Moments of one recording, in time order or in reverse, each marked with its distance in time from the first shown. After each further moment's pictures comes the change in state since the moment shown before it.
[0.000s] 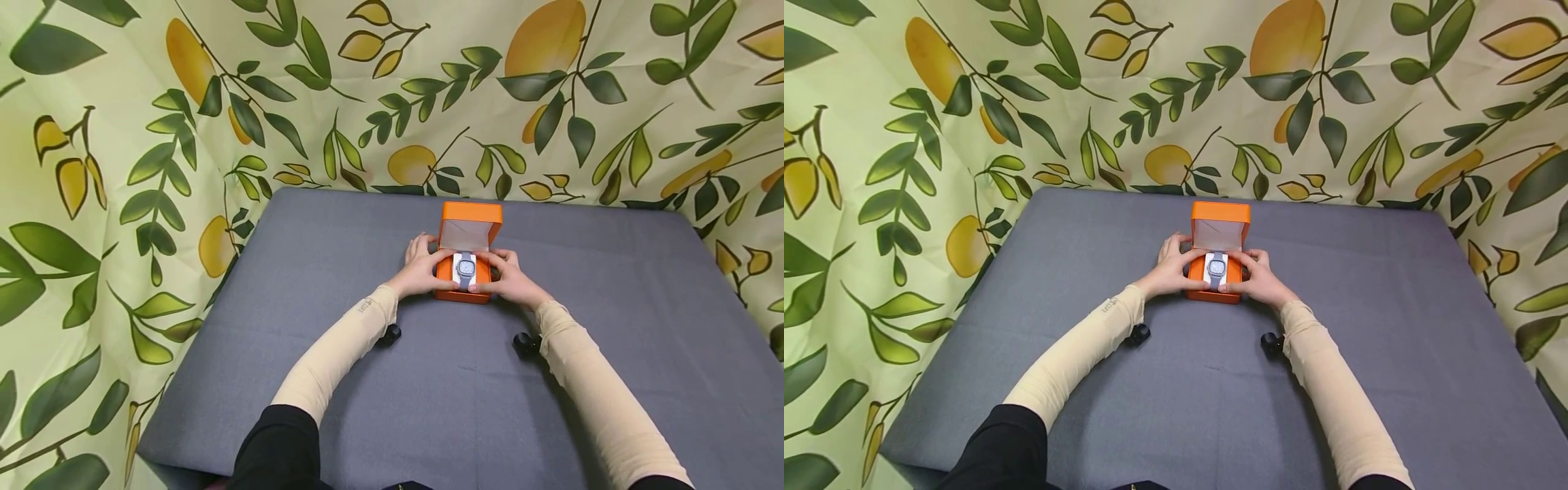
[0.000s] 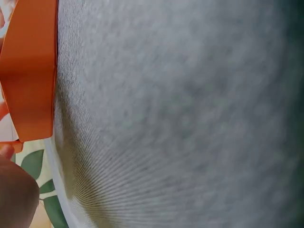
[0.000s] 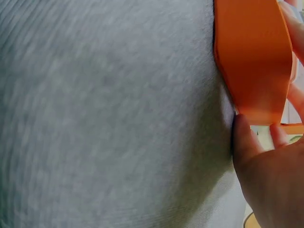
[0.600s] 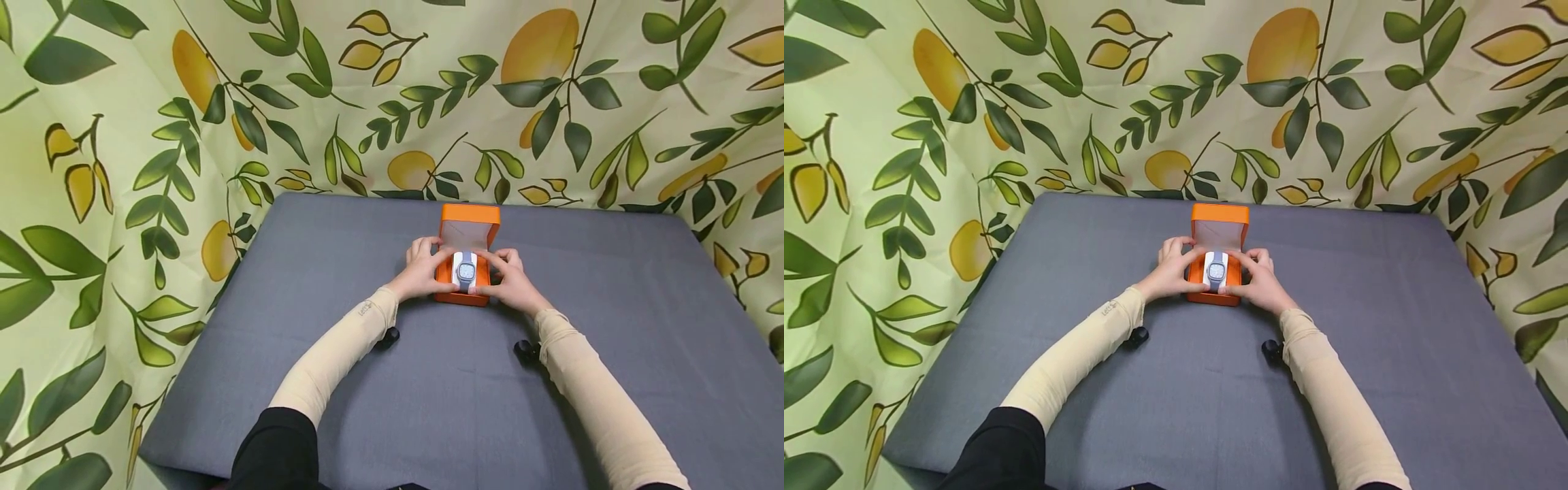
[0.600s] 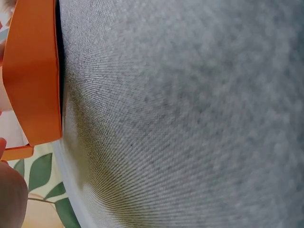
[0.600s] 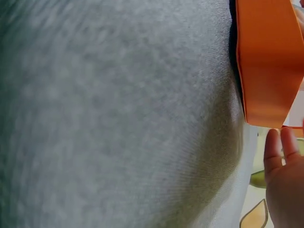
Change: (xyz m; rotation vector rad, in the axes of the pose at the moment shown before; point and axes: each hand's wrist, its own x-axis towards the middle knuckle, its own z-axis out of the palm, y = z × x) left_hand -0.005 0.010 -0.007 0.128 0.049 0.117; right_hand -0.004 0.005 0.003 -0.131 0.197 -0.240
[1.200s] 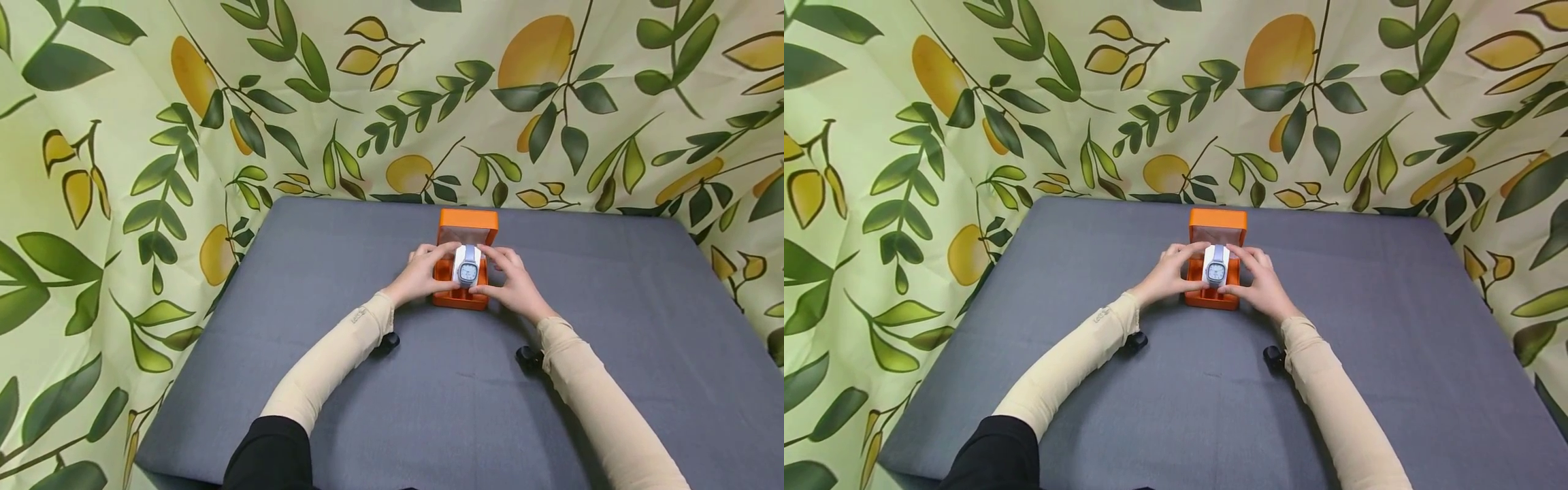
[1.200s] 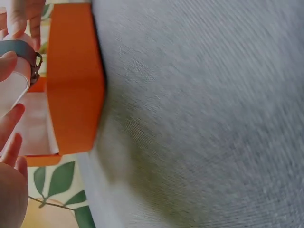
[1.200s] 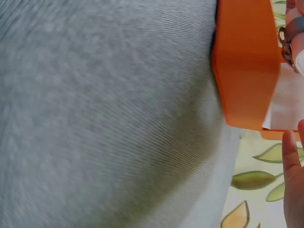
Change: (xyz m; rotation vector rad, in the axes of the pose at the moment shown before) left_hand -0.004 0.011 -0.013 -0.218 0.003 0.011; right_hand -0.010 -0.014 -0.008 -0.053 0.124 -0.142
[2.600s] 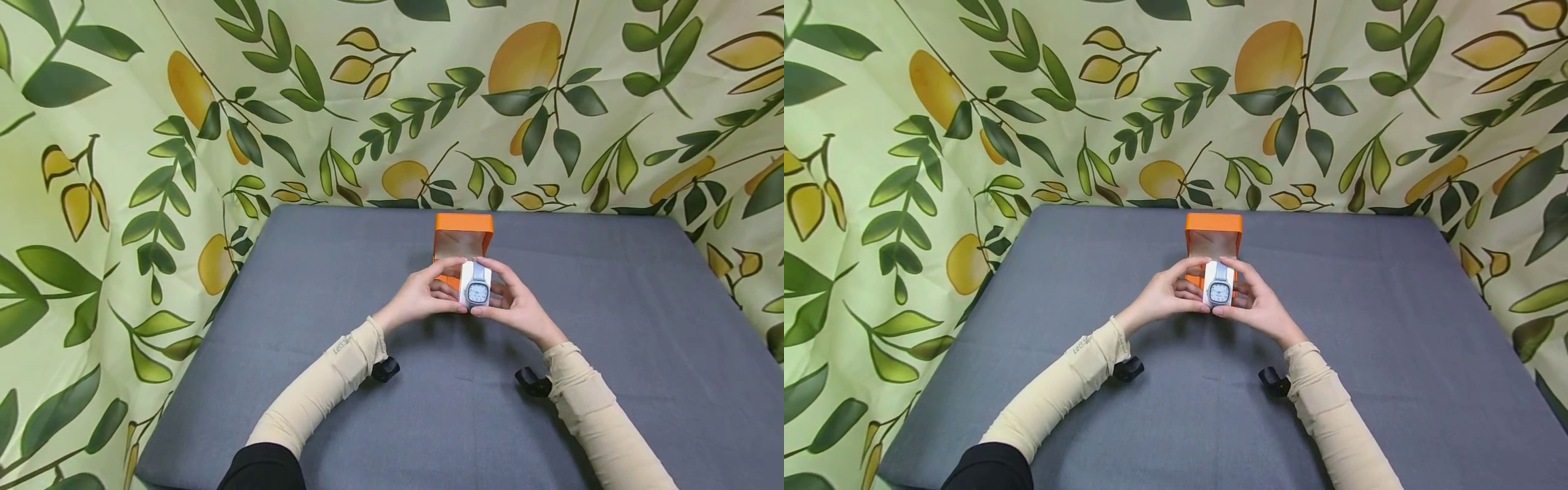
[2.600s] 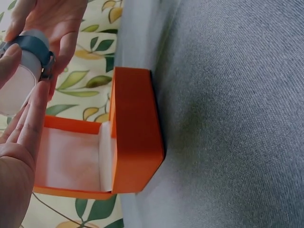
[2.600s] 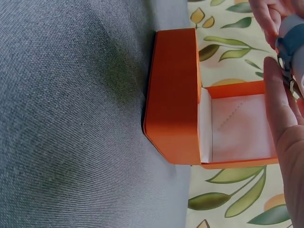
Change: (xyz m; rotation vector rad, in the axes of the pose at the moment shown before) left_hand -0.041 0.063 -0.024 -0.613 -0.100 -0.016; right_hand -0.035 -0.050 -0.013 0.662 -0.135 -0.007
